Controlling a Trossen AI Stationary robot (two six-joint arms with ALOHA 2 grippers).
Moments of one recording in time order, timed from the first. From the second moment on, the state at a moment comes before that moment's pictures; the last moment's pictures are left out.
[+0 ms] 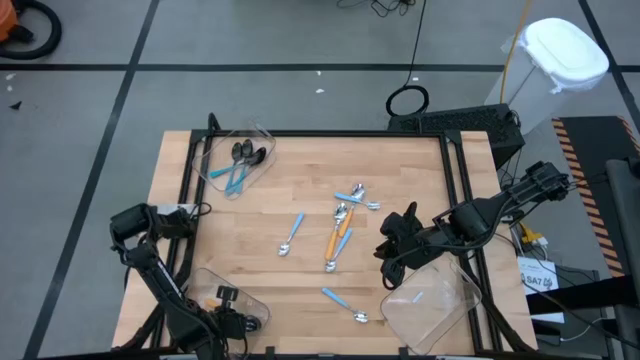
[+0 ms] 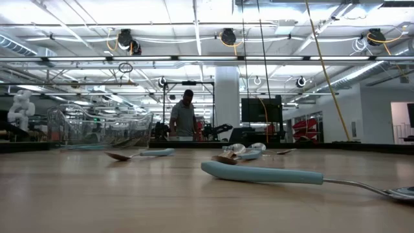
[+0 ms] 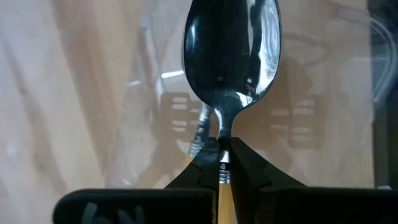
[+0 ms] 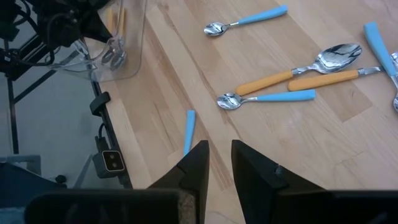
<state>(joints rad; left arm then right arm) -1.04 1.87 1.24 -0.91 -0.18 -0.84 0.47 1.34 1.36 -0.95 0.26 1.00</state>
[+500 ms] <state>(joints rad) -1.04 1.88 1.24 -0.87 -0.17 -0.80 0.47 1.34 1.36 -0.95 0.26 1.00</state>
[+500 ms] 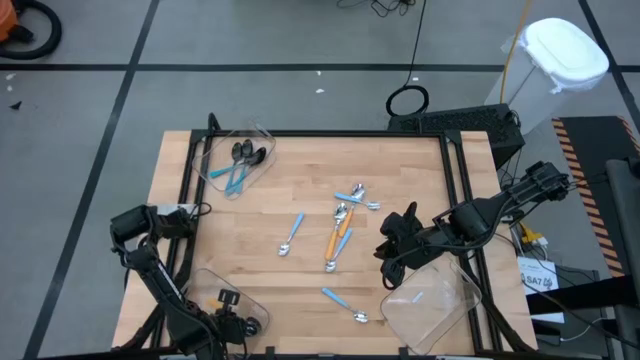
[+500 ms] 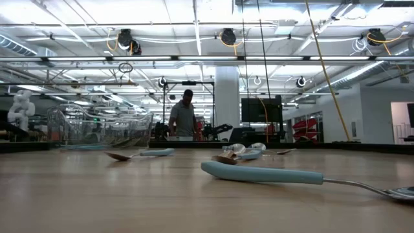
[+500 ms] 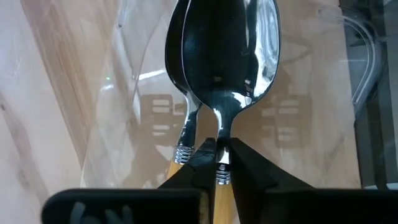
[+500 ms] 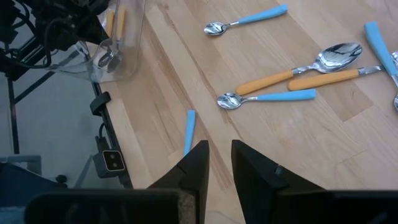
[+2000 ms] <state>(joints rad) -0.82 1.88 1.60 -1.24 -0.18 -0.66 0.47 1.34 1.36 -0.94 0.26 0.98</state>
